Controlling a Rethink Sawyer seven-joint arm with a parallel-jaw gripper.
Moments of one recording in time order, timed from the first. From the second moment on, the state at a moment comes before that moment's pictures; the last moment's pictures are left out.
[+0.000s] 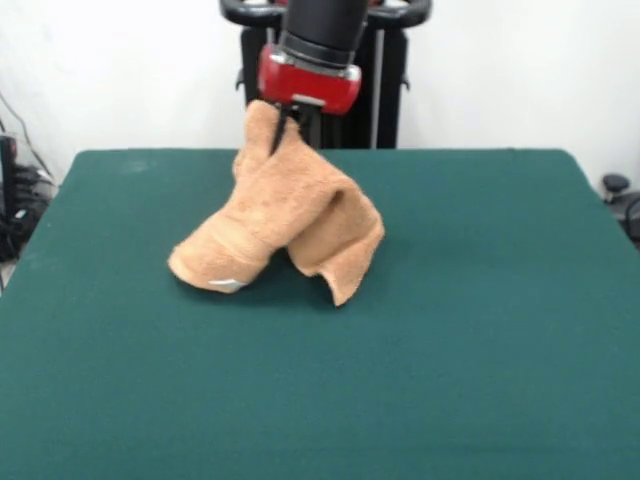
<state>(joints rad) -0.06 -0.70 -0.26 1.95 -0.26 0.11 1.57</state>
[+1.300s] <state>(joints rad) 0.34 -0.64 -0.26 1.69 0.12 0.50 1.62</state>
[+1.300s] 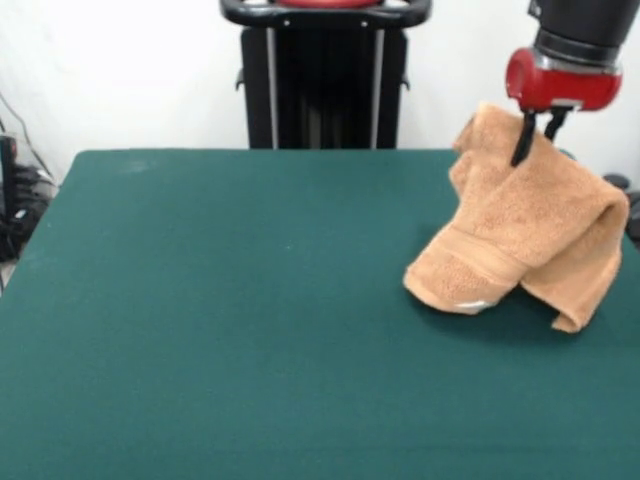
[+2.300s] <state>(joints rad) 0.24 -0.36 -0.26 1.68 0.09 0.23 1.62</state>
